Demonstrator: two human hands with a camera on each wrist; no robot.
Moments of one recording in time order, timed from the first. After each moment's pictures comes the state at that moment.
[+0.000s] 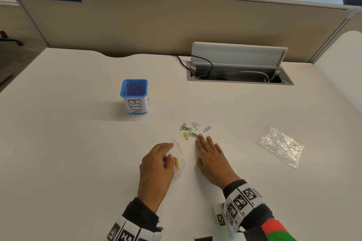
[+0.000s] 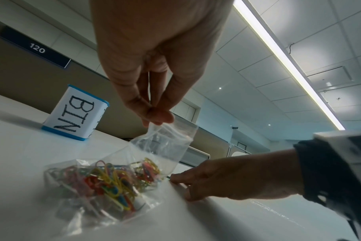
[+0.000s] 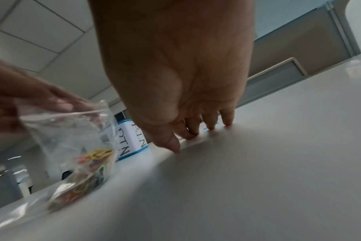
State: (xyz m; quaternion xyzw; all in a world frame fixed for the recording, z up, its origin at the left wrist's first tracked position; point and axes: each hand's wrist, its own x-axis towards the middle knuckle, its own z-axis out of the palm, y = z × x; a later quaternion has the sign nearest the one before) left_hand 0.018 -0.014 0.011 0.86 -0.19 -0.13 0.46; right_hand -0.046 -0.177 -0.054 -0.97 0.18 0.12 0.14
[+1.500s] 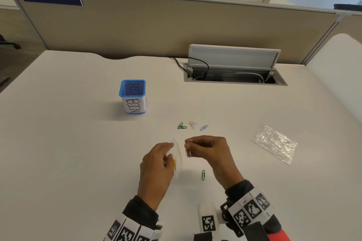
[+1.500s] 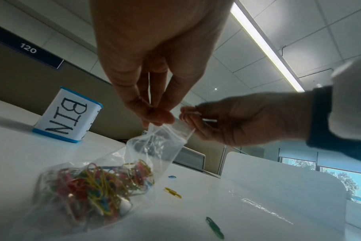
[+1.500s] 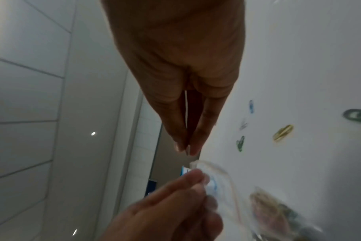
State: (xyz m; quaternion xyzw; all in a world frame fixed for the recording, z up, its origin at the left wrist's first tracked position) left_hand 0.007 -0.012 0.016 0.86 -0.20 -0.13 0.45; right_hand -0.054 -0.151 0.021 -0.65 0.28 -0.14 0.69
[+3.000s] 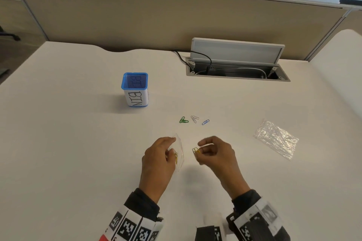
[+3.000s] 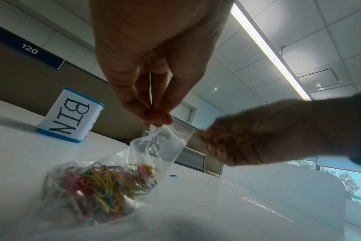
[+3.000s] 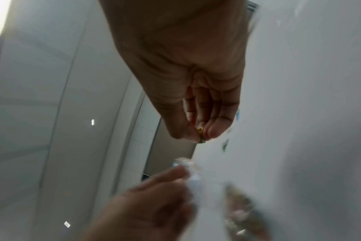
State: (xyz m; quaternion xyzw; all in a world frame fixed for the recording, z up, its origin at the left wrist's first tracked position) left_hand 0.007 -0.008 0.016 0.86 -0.22 -0.13 0.44; right_hand -0.075 -0.142 0.006 -0.74 0.36 -0.11 0.56
